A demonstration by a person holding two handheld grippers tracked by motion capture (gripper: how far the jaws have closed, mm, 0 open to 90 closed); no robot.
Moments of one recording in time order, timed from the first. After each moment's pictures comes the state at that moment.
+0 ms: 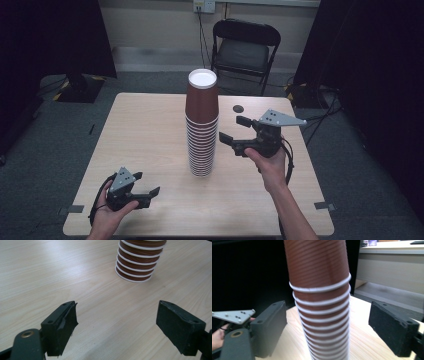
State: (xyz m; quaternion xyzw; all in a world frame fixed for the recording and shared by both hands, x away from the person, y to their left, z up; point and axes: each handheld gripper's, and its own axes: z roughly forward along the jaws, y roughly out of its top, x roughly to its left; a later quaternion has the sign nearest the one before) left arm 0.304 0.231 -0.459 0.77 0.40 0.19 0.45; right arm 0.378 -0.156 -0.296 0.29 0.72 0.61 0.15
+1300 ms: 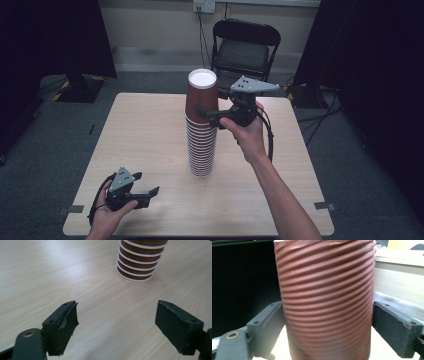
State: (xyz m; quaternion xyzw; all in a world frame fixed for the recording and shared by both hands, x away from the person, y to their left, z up) left arm 0.304 0.233 -0.459 0.78 0.40 0.19 0.45; right arm 0.423 -0.097 -0.249 0.25 0.74 0.61 0.15
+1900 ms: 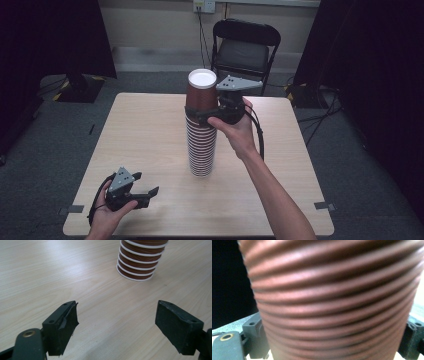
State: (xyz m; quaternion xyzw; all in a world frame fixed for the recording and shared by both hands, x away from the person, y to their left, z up) left arm 0.304 0.234 -0.459 0.78 0.40 0.19 0.45; right arm 0.437 -0.074 -0.258 0.25 0.76 0.58 0.15
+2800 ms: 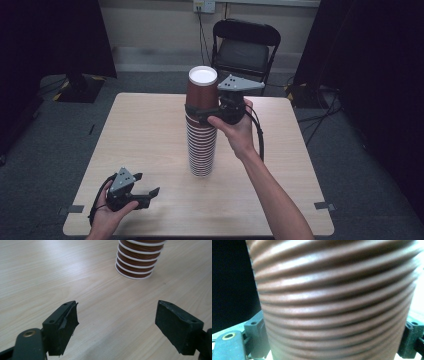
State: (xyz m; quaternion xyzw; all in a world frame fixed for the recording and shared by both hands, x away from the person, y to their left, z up) left arm 0.304 0.231 -0.460 0.78 0.40 0.19 0.44; right arm 0.435 -0.075 -0.256 0.25 0.74 0.60 0.16
